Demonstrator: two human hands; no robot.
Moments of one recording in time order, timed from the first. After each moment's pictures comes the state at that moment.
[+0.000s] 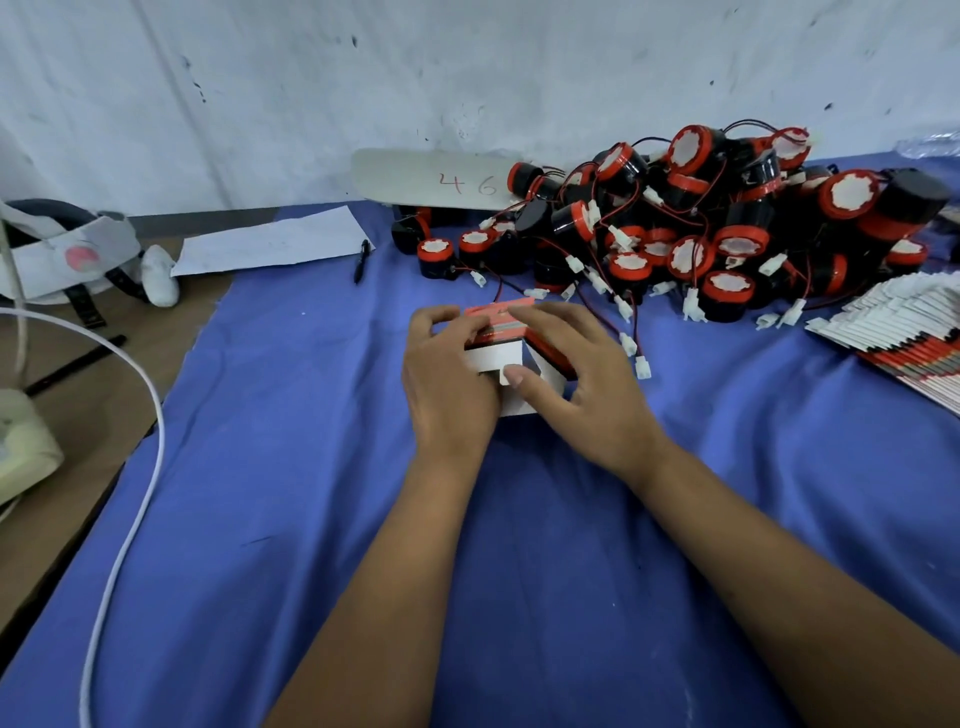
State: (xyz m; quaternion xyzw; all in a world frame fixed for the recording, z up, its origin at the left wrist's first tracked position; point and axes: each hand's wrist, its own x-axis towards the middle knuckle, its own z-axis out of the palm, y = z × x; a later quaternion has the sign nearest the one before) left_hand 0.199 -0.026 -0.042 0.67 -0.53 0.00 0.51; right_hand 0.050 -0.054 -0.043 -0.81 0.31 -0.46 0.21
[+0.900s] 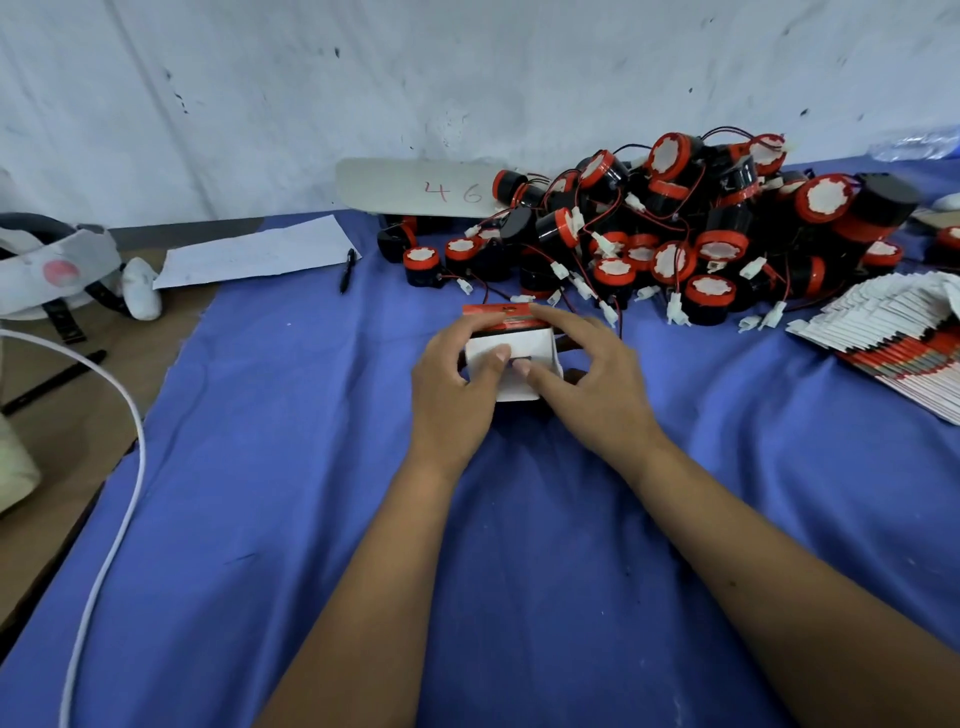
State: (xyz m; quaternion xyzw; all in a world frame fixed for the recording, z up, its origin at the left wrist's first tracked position) left_hand 0.196 -0.027 -0.042 0.54 -0.58 -0.17 0.59; right_hand 0.041 -0.059 -0.039 -0.72 0.41 -0.48 0.29
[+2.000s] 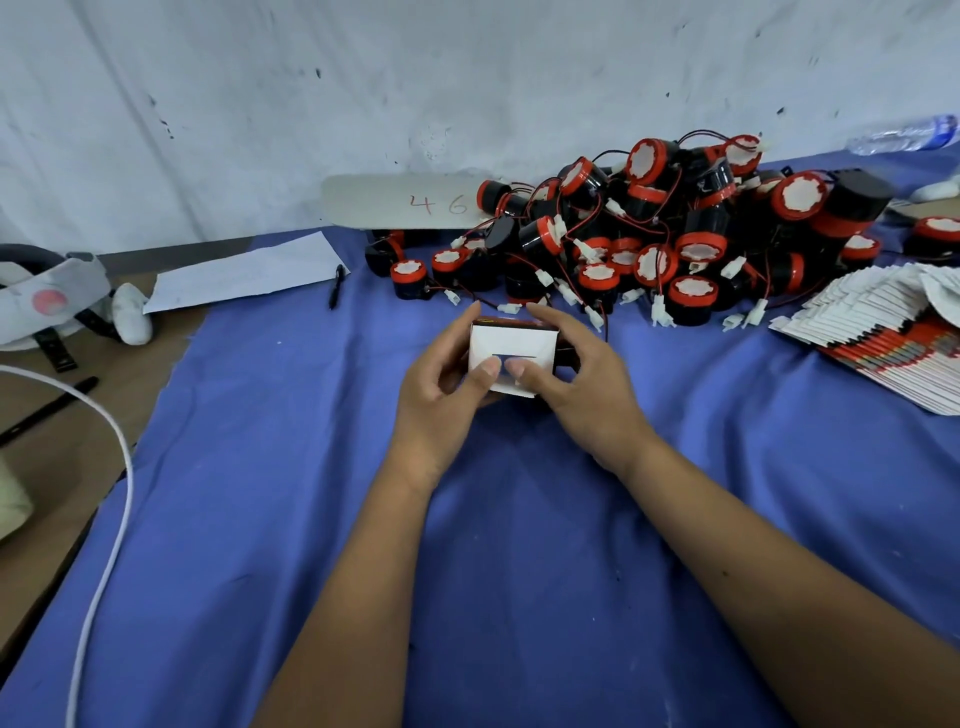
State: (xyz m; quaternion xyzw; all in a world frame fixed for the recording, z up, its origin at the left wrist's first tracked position) left_hand 0.199 -0.023 -0.038 0.49 -0.54 -0.35 0.59; right_hand 0.037 -0.071 -0.048 -0.68 0.37 -0.52 0.37
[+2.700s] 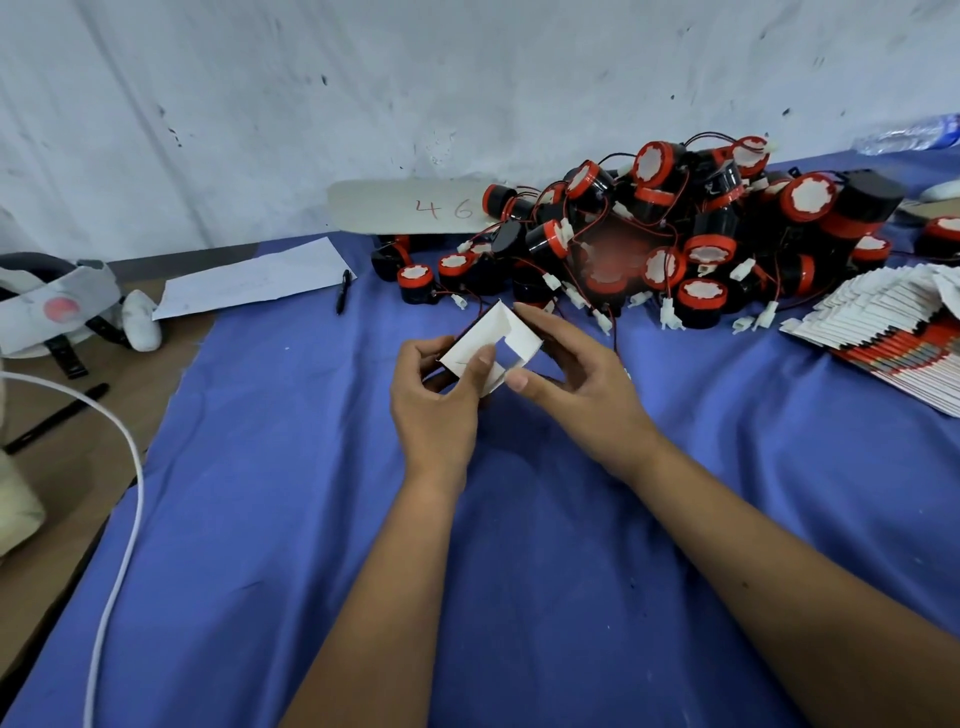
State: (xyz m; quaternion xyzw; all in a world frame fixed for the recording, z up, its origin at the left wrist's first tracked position) left_hand 0.192 -0.029 -0.046 0.54 -0.39 -0.26 0.70; right_hand 0.041 -0.064 -0.043 -0.69 0.25 -0.51 0.45
